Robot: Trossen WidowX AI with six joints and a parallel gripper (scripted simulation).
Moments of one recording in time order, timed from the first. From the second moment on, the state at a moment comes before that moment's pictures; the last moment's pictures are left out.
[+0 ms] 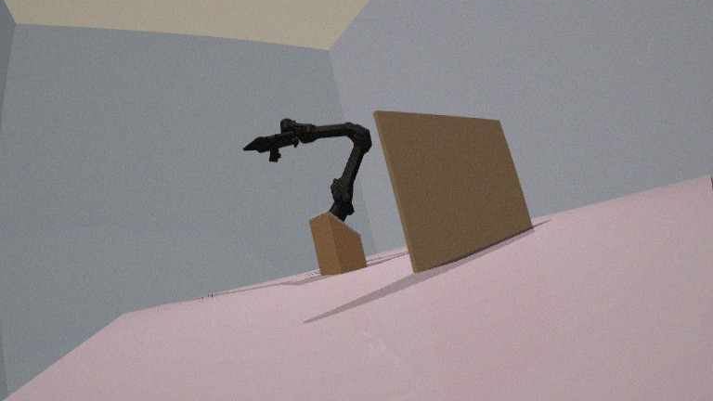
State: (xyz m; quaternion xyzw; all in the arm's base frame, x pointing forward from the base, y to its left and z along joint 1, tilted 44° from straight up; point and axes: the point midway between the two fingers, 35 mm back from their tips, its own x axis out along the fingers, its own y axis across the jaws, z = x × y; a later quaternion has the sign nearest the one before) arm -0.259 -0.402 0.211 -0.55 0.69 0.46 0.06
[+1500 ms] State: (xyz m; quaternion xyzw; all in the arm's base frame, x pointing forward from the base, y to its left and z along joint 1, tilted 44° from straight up) arm 0.255 -0.059 0.236 -0.97 0.03 0.04 -0.23
